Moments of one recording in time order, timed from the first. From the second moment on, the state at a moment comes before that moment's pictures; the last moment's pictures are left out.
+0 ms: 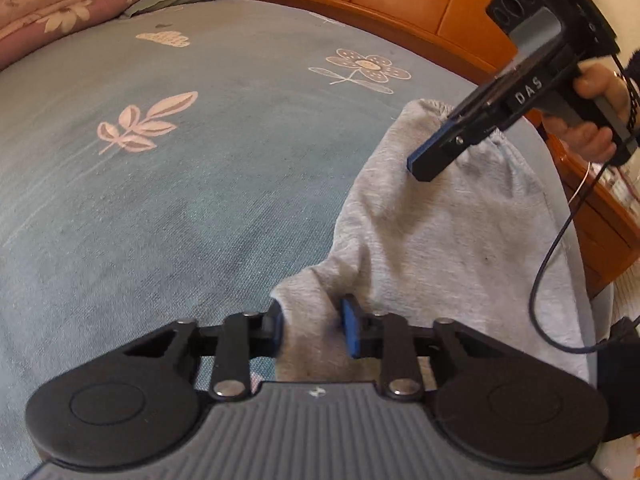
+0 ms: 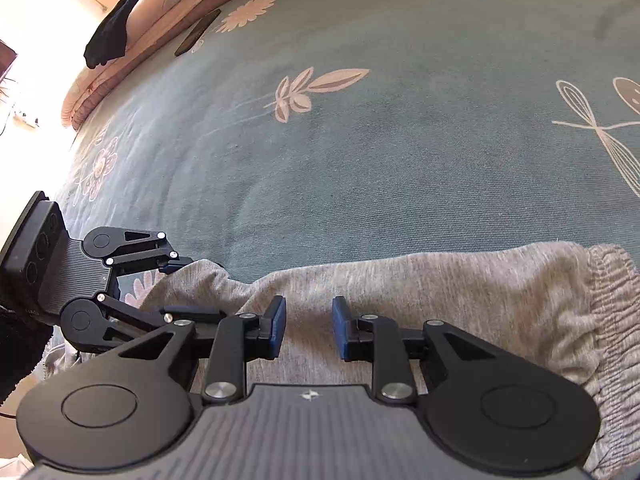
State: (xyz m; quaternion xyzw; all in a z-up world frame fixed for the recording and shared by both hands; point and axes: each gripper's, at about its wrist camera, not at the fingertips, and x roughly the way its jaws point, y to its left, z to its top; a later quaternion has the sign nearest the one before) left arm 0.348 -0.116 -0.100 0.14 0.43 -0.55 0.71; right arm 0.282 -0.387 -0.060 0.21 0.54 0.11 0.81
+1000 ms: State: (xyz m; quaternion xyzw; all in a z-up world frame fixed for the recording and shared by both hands) left arm 0.380 -0.083 -0.093 -0.13 0.51 -0.37 0.76; right arm 0.266 -0.432 -0.061 0.18 0.52 0.03 0.83
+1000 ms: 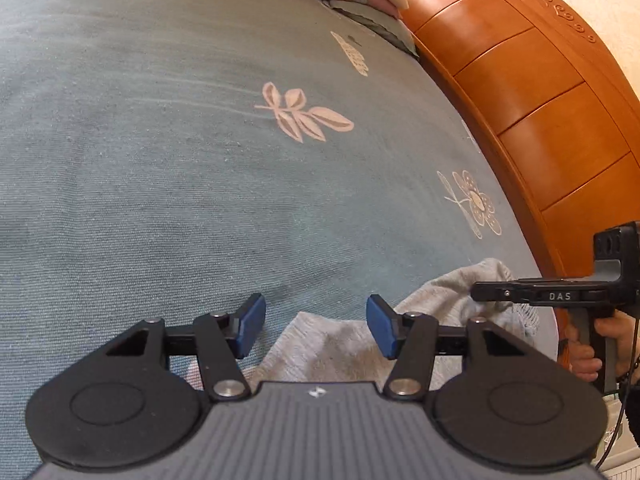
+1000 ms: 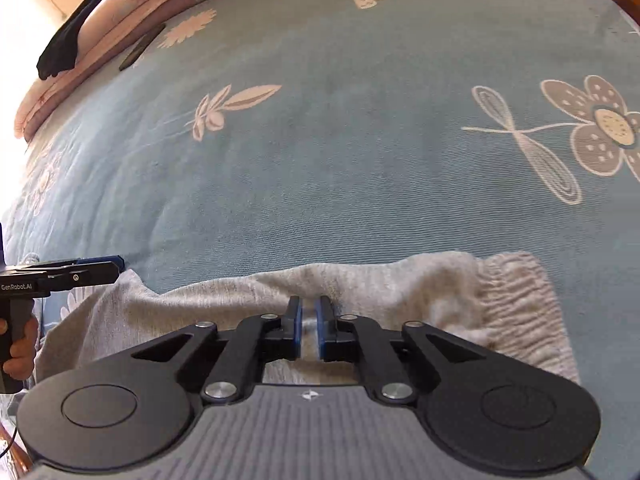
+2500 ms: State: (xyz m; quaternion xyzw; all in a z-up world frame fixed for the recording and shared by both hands) left arm 0.221 0.050 -0.021 -0.01 0.55 -0.19 0.81; right arm 0.225 -0.250 -0.044 -0.15 0.59 0.11 0.79
